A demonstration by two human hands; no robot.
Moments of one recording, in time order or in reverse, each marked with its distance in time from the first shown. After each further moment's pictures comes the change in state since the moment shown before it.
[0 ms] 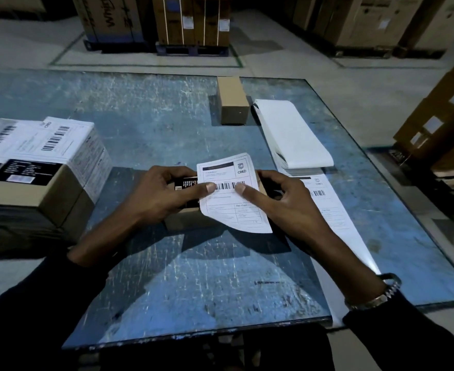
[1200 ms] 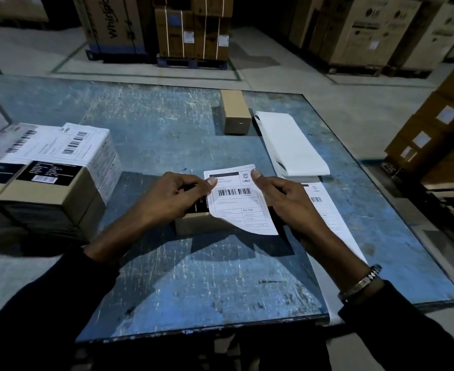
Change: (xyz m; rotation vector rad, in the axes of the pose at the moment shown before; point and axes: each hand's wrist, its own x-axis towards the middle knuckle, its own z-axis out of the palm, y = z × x) left_hand -0.002 0.002 -0.005 0.246 -0.057 0.043; right_hand 0.006 -0.008 0.001 0.063 -0.009 0.102
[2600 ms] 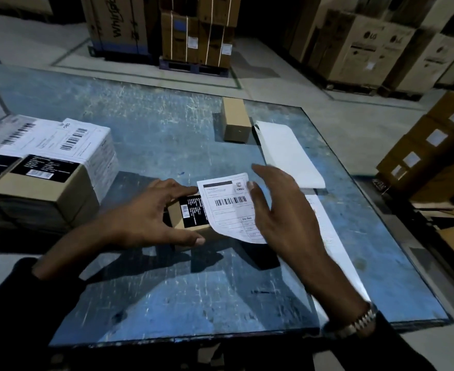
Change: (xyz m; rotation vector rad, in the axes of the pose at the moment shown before) left_hand -0.027 -0.012 -0.027 0.450 -0.151 0.111; right_hand -0.026 -0.023 0.014 -0.667 0.236 -0.431
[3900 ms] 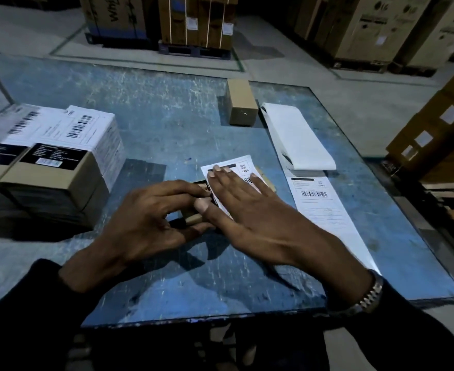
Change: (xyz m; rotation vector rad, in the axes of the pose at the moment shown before) left_hand -0.029 0.006 0.026 0.052 0.471 0.444; right_hand -0.007 -0.051 -0.001 -0.161 -0.781 -0.118
